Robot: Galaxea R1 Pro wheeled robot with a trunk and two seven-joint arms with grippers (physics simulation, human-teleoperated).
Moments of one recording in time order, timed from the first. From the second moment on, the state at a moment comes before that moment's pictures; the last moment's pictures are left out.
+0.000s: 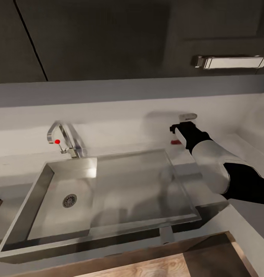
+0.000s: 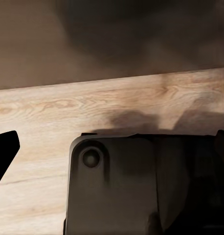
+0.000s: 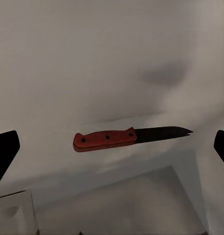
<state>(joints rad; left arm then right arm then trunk) 0.33 0.10 -0.34 -0.72 0.29 -0.58 0.10 -1.51 0.04 -0.11 -0.23 0.25 0.39 -0.28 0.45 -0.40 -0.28</state>
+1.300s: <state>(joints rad) 0.33 0.10 -0.34 -0.72 0.29 -0.58 0.10 -1.46 0.01 -0.12 -0.24 0.26 0.33 -0.28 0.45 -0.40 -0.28</state>
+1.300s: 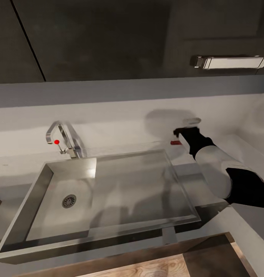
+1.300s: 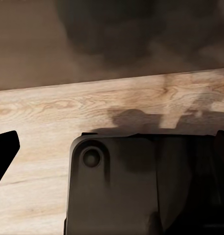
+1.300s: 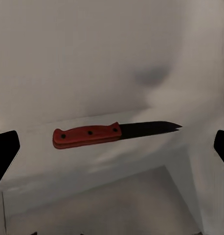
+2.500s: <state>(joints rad) 0.33 0.10 -0.34 -0.65 0.29 -0.58 0.11 -1.45 0.01 -0.11 -0.05 0.25 0.08 -0.26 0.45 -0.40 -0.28</state>
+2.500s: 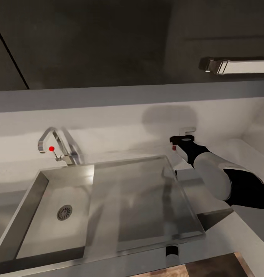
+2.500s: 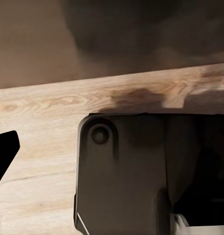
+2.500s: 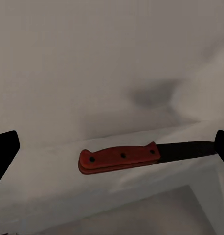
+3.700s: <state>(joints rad) 0.33 0.10 -0.34 -0.63 0.29 -0.58 0.11 -1.45 0.00 -0.11 -0.02 0.25 0.08 -0.26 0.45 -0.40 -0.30</state>
